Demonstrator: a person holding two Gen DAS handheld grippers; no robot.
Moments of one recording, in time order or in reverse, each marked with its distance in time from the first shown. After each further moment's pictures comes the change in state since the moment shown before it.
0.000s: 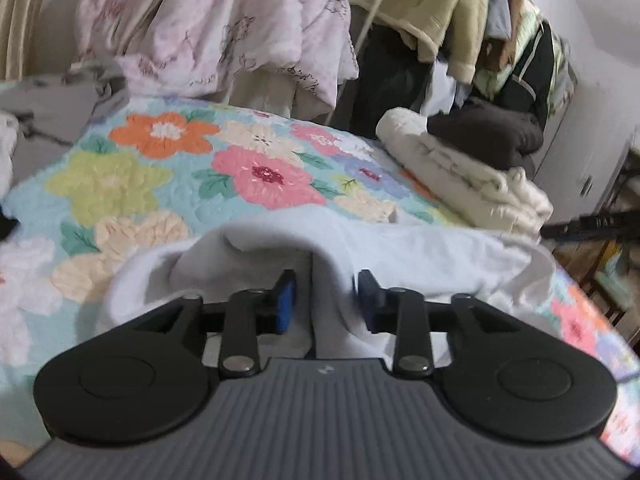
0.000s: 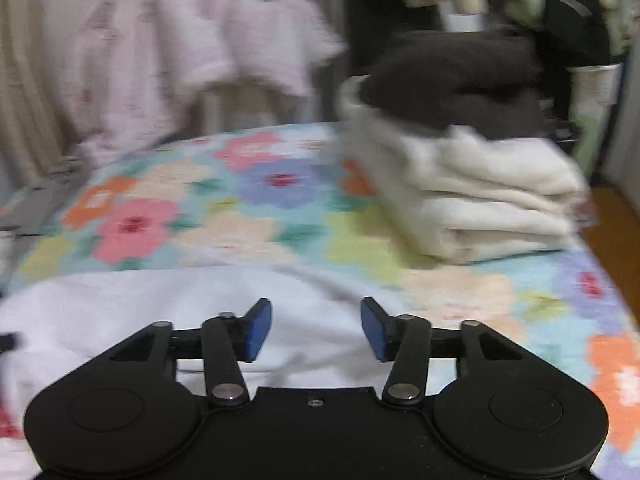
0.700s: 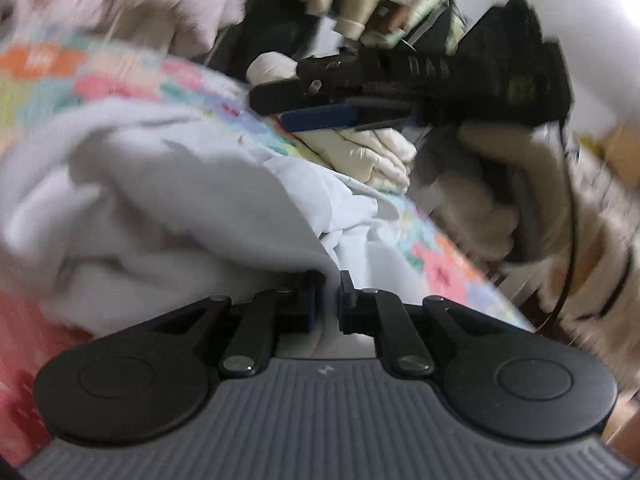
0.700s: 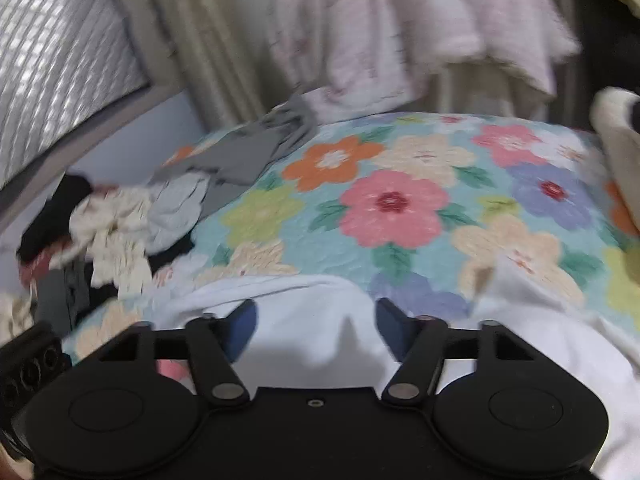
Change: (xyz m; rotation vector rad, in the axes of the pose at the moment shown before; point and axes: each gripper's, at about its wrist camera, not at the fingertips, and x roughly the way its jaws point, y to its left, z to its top) left arm -0.002 -0.045 -0.043 -0.046 0.150 -0.364; right arm 0.047 0.145 0.019 -0.283 0.132 0.511
